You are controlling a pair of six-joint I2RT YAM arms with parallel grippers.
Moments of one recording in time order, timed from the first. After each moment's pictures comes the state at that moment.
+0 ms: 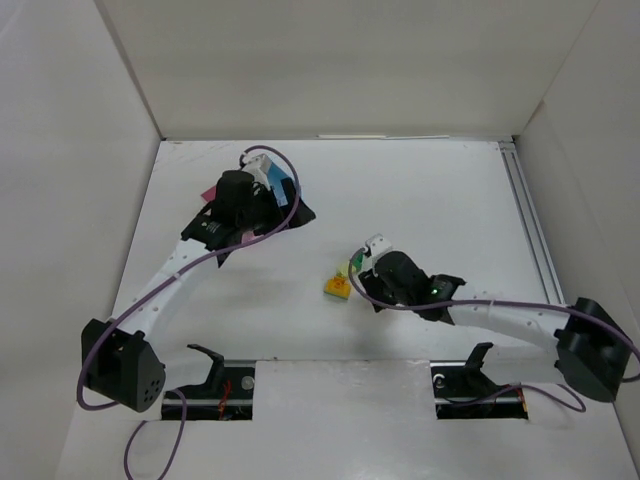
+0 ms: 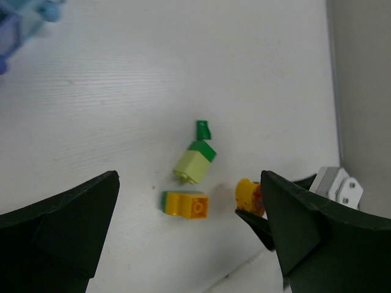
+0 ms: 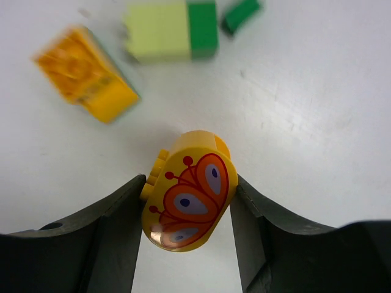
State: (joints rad) left arm -0.40 1.22 1.03 -0.40 0.16 -0.61; right arm 0.92 1.27 0.63 -0.27 0.28 0.29
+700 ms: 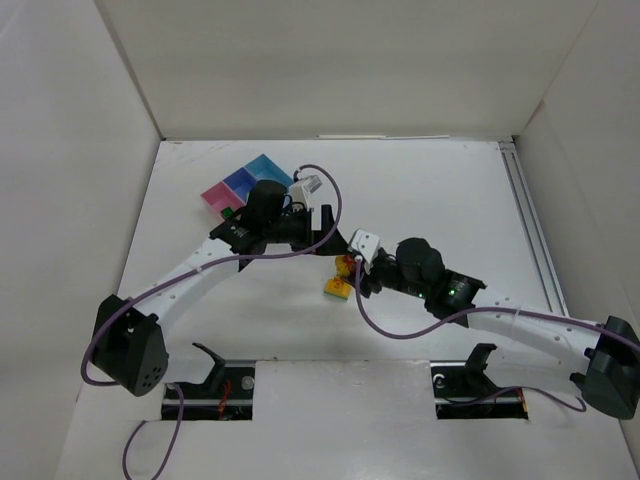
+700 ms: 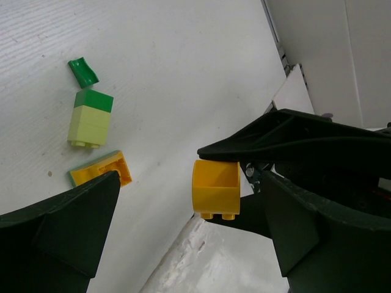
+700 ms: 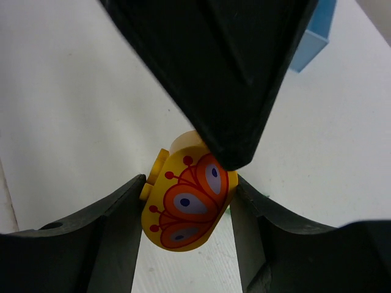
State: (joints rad) left arm -0.56 1.31 0.99 -0.24 0.60 -0.55; right arm 0.92 1.07 0.67 0.06 -0.12 -0.26
